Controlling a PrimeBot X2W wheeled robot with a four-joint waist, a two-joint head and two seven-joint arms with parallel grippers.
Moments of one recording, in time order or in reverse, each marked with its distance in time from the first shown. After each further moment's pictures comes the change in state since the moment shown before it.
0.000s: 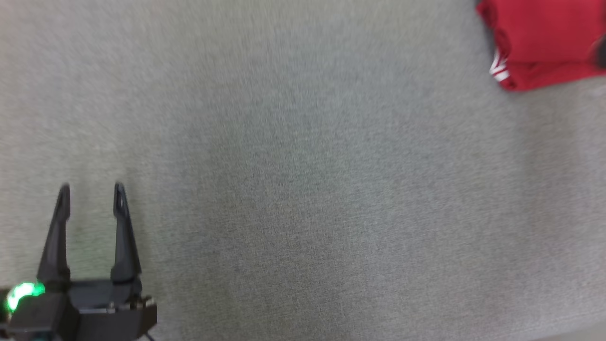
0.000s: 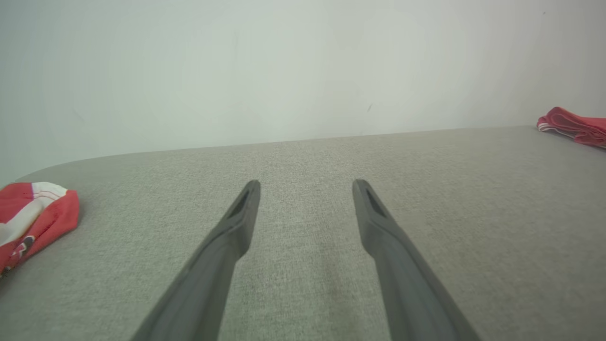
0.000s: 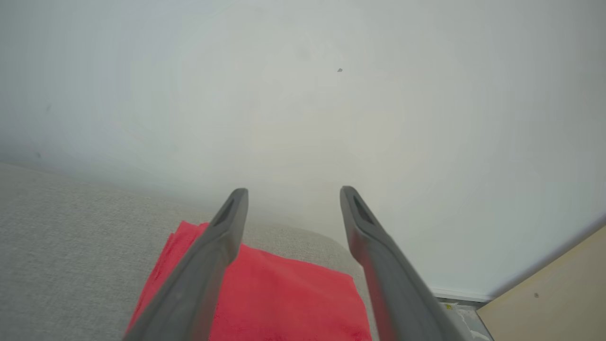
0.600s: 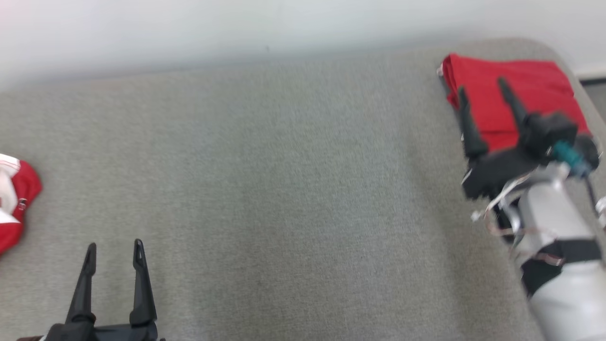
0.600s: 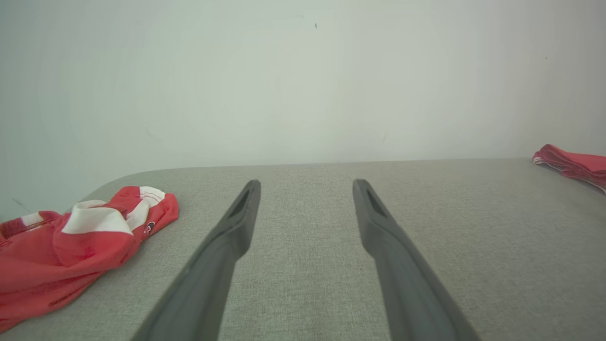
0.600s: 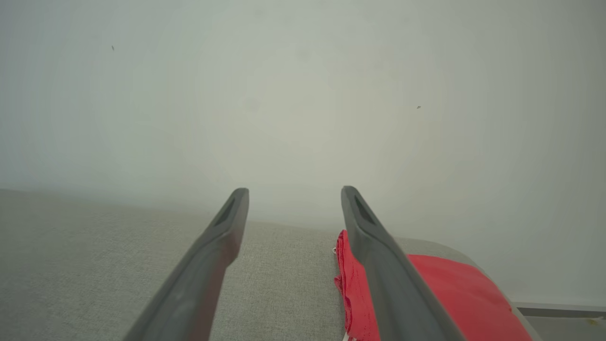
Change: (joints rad) left arm 0.130 -0.039 0.008 0.115 -0.024 0.009 0.000; right arm 0.452 0.280 -0.123 -0.225 -0.010 0.000 -0.042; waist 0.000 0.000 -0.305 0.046
